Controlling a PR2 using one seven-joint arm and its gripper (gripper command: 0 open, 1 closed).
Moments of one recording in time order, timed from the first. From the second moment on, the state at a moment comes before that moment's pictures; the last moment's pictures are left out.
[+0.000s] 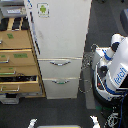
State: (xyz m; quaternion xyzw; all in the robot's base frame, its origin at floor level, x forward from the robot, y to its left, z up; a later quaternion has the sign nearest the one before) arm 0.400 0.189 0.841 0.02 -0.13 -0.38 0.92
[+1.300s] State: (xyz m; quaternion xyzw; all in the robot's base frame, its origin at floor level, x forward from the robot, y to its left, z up) arm 0.455 0.107 0.892 0.01 -0.15 -0.45 0.88
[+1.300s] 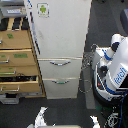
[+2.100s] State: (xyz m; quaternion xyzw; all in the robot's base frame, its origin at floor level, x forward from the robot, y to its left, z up) arm 0.547 0.061 0.957 0.02 -0.20 -0.46 0.86
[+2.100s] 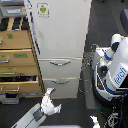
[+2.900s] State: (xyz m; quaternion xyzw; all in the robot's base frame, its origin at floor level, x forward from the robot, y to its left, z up) arm 0.646 0.071 0.984 0.03 -0.20 -0.33 0.92
